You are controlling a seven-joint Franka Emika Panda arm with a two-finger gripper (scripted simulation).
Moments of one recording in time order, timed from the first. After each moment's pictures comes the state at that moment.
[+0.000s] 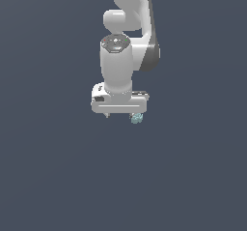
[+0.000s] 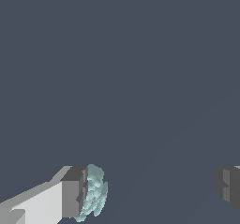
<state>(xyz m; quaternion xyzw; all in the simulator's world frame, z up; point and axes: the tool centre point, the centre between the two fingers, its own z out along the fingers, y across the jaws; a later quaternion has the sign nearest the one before) 0.011 -0.014 0.186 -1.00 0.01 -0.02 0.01</state>
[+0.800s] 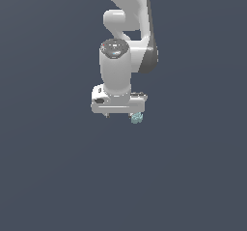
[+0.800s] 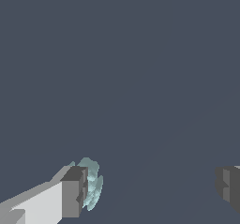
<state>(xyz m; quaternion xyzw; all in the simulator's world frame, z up) 0.002 -0.018 0.174 -1.00 -0.01 -0.01 0.01</state>
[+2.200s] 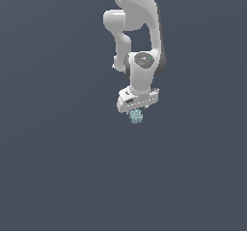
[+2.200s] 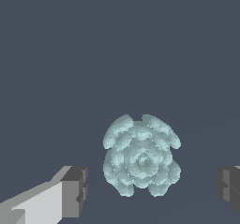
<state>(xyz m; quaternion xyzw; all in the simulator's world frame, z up) -0.088 0.070 0.091 -0.99 -0.17 0.00 0.00</state>
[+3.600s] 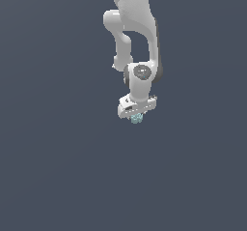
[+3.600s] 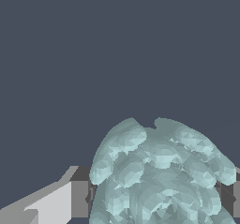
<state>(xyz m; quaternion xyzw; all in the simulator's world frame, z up) -0.089 0.070 0.041 -0.99 -0.17 0.00 0.00</state>
